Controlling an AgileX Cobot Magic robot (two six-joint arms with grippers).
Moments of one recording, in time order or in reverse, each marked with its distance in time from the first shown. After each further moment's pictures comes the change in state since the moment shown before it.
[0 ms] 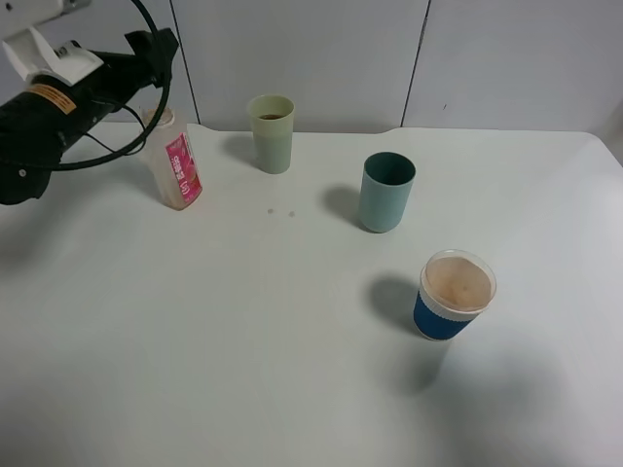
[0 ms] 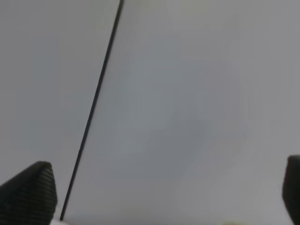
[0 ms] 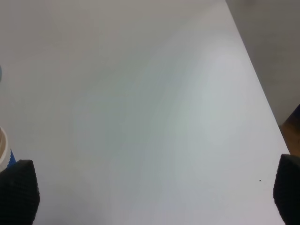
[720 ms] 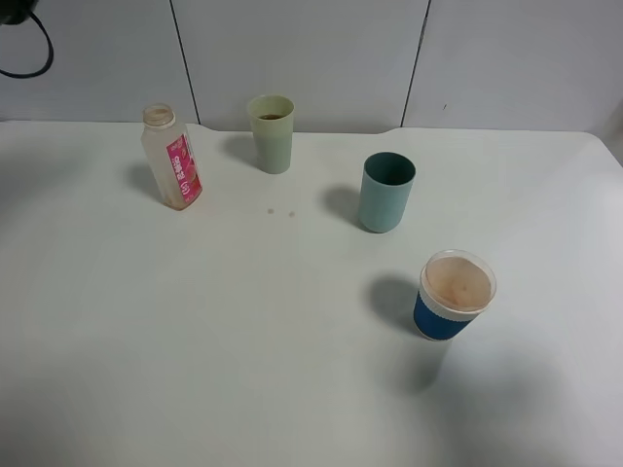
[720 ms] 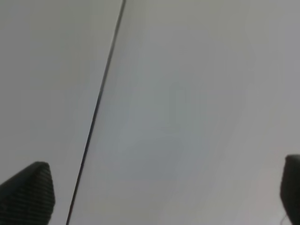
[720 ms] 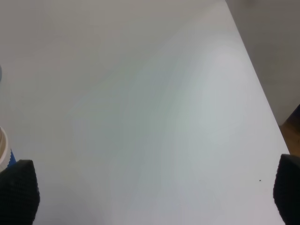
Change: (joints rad) left arm 0.000 -0.470 0.000 0.041 0.436 0.000; right arm 0.000 0.000 0.000 0.000 0.000 0.000
